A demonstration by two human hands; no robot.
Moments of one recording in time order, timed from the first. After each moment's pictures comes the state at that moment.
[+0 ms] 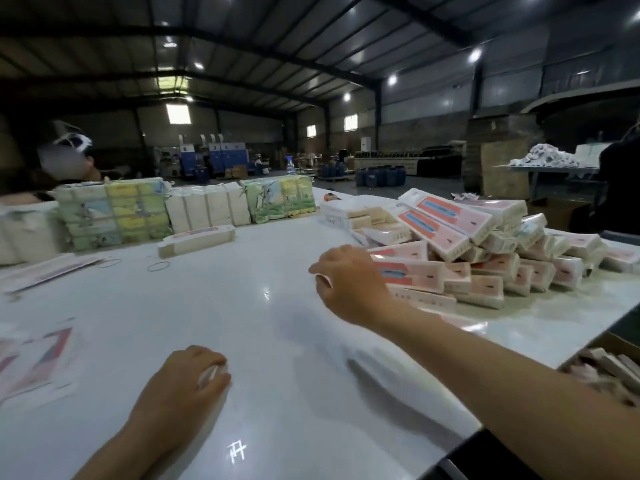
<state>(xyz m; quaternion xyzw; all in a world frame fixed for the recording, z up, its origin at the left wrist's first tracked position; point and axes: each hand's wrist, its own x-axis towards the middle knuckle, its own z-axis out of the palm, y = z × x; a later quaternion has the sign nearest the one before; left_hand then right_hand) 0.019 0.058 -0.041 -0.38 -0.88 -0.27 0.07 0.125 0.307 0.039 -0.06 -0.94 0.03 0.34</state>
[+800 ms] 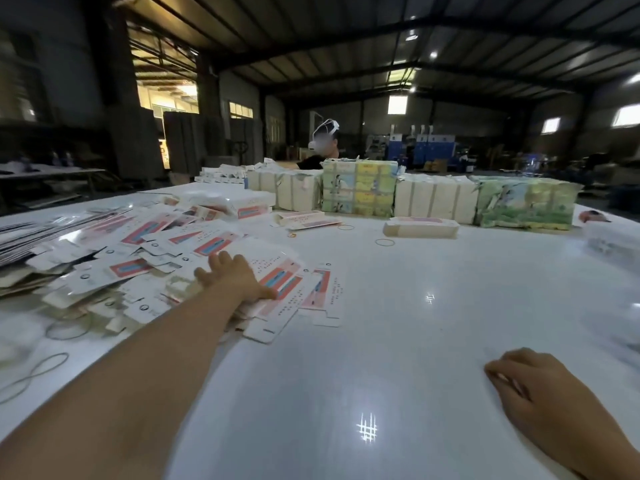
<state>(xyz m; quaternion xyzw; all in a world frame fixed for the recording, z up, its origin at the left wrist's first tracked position) -0.104 -0.169 0.021 0.16 -0.99 -0.04 0.03 0.073 0.209 -0.037 -0.01 -0.97 0.16 0.21</state>
